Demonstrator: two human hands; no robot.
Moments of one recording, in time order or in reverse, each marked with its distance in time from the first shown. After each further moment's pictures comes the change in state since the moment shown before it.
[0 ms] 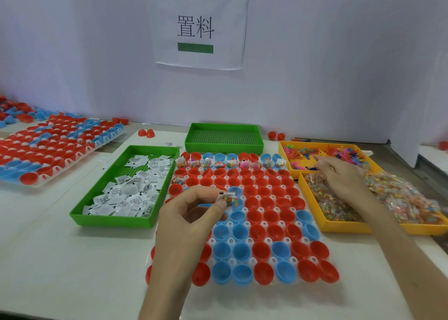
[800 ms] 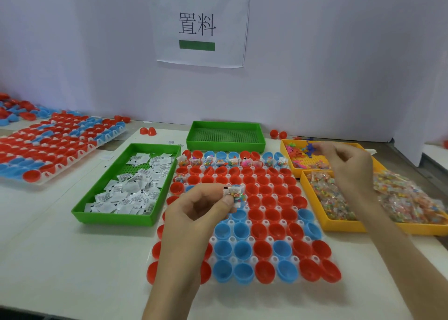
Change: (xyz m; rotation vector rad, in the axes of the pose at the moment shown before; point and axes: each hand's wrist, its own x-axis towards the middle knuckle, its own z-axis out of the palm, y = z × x) left_hand -0.003 -0.004 0.006 -0.147 -0.023 -0.054; right_hand -0.026 -0.044 -0.017 0.558 0.335 -0.111
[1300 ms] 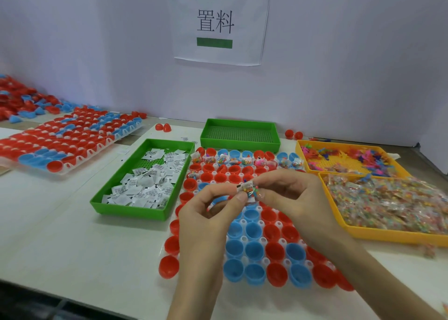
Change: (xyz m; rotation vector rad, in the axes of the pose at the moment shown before) left_hand 0.000 -0.008 0.009 -0.089 0.173 -0.024; right_hand -0.075 -0.093 0.048 0.680 -0.550 0.005
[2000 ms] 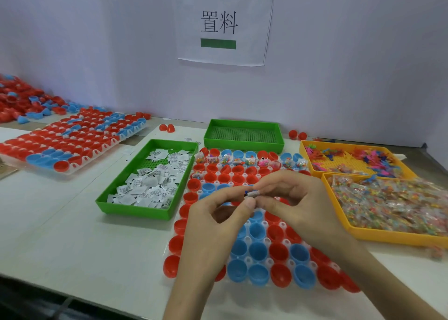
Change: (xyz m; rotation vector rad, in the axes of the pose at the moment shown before) left_hand 0.002 0.004 -0.008 0.264 -0.173 0.057; right_hand -0.001 0.000 0.000 -0.136 -0.089 -0.051
